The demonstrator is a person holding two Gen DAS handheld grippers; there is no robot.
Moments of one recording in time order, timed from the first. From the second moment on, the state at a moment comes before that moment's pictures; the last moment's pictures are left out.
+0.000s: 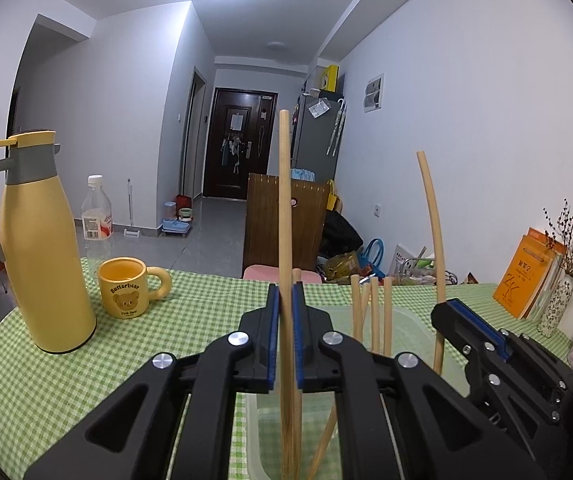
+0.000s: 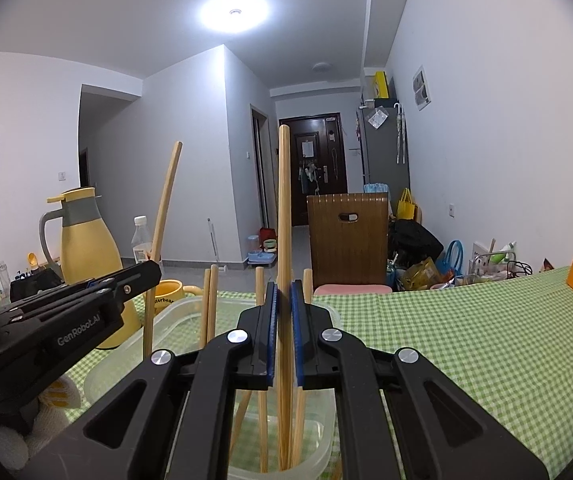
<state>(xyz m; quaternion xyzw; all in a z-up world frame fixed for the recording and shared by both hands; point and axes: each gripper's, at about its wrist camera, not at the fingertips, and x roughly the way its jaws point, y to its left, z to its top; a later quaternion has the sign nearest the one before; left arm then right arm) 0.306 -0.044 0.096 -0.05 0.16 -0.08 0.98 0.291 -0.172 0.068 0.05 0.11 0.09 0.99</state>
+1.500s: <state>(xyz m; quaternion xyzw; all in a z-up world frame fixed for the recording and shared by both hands) 0.179 0.013 0.095 -0.07 0.16 -0.04 0.98 0.202 -0.219 0.051 0.08 0.16 0.02 0.98</state>
